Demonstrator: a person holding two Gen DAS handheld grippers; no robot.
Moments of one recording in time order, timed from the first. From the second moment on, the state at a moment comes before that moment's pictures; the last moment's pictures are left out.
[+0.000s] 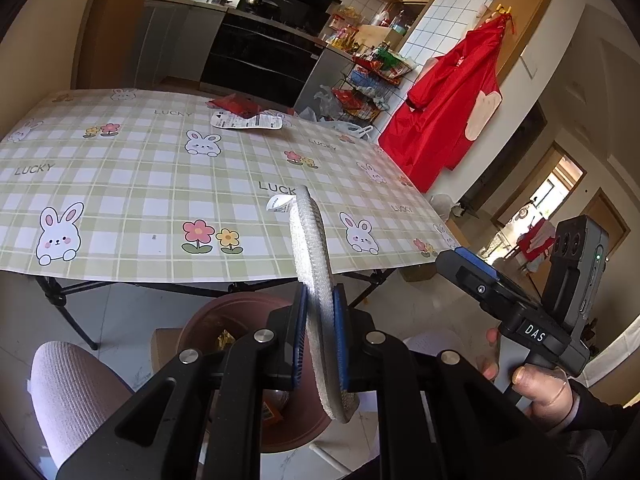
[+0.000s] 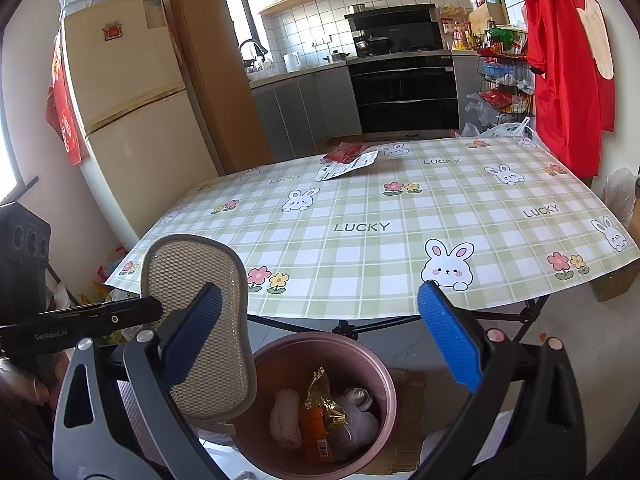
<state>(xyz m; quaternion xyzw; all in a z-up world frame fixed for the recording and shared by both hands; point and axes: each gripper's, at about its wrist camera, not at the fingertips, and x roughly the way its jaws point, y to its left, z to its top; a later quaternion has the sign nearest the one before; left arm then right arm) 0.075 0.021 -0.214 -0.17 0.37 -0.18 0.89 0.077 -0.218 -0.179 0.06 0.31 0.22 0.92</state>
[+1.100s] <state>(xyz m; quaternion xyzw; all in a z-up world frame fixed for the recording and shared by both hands) 0.094 0.070 -0.233 -0.17 0.36 -0.04 0.92 0.114 -0.240 -0.202 0.05 0.34 0.18 0.92</state>
